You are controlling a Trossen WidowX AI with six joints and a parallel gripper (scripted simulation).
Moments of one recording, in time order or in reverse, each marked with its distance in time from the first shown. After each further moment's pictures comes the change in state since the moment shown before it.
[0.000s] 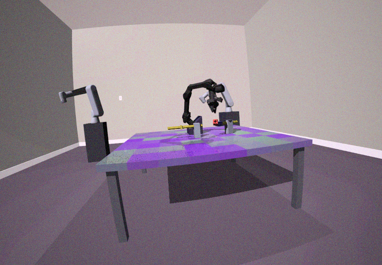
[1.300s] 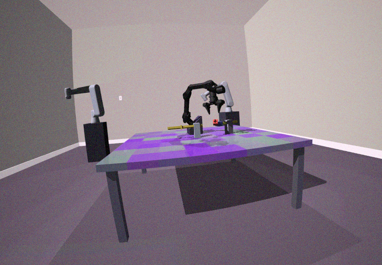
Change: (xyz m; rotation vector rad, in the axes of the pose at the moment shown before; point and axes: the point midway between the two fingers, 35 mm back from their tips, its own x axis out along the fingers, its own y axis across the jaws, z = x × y) arm 0.007 0.002 0.000 -1.179 0.045 -0.040
